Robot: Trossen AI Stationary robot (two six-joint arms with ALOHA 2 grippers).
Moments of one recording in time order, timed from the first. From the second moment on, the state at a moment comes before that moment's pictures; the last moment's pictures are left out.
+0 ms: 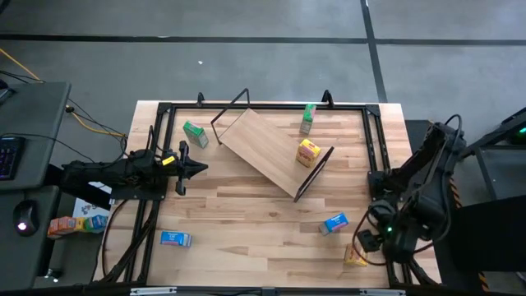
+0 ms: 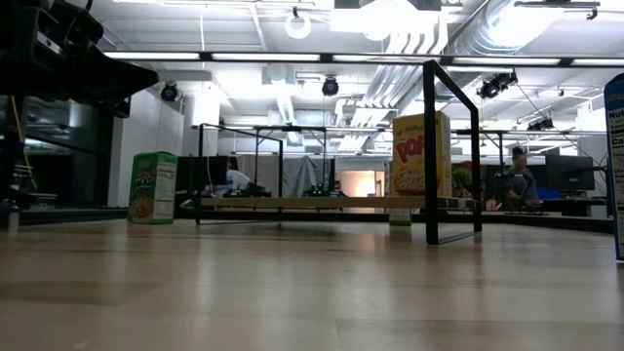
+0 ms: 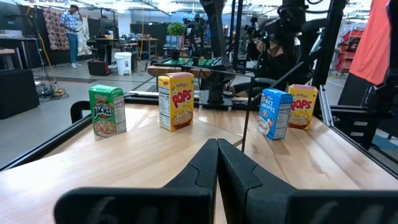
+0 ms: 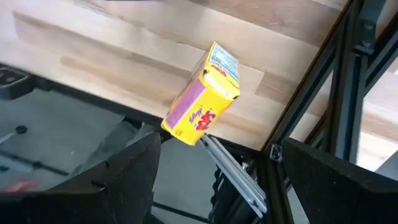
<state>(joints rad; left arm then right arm) 0.02 0.01 0.01 0.02 -0.06 -0.02 1.01 1.33 1.33 -1.30 -0.04 2.27</state>
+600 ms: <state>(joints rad) 0.02 0.01 0.01 0.02 -0.06 -0.02 1.01 1.52 1.33 -1.21 -0.14 2.33</state>
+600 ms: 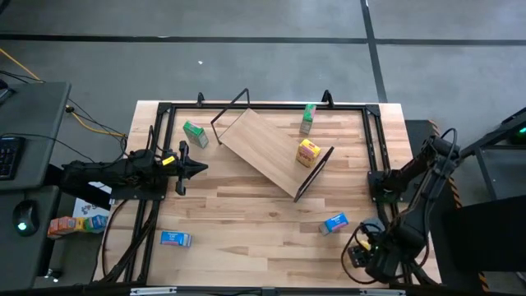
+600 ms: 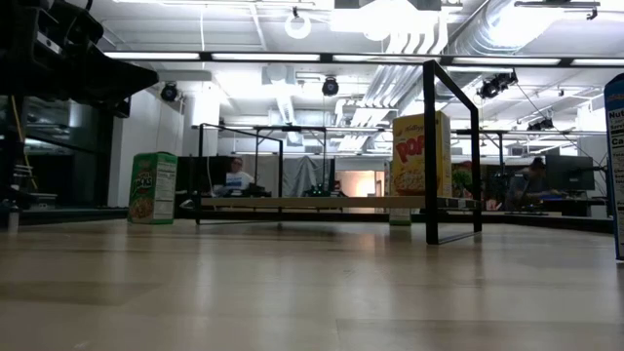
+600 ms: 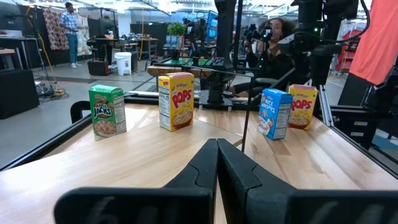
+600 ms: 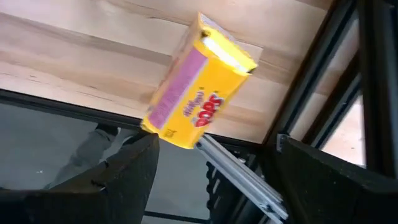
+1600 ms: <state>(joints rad) 0.02 0.01 0.01 0.02 -0.06 -0.02 0.97 1.58 1.33 -1.22 -0.11 2.36</state>
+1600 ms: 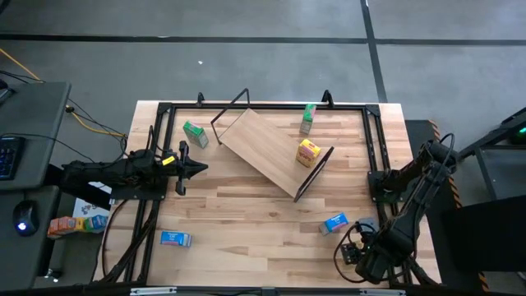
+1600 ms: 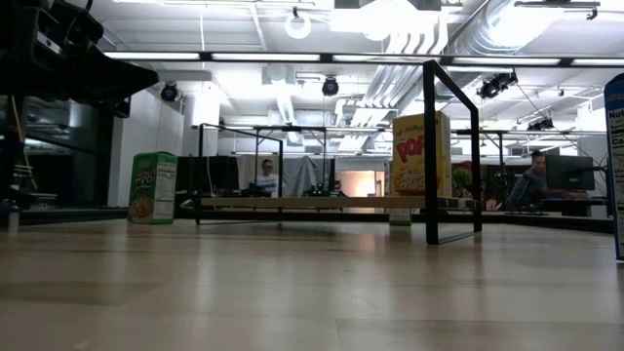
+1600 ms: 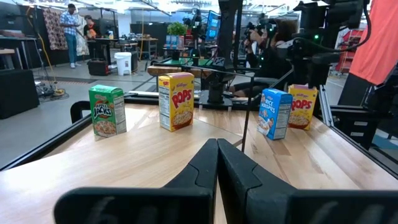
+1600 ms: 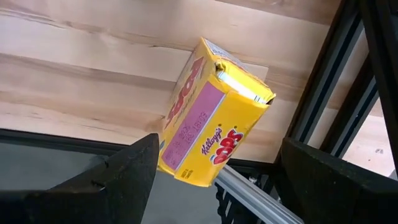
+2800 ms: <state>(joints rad) 0.02 0.01 0.01 0.02 -0.06 -0.02 0.95 1.75 1.33 -1.24 -0.14 2.33</state>
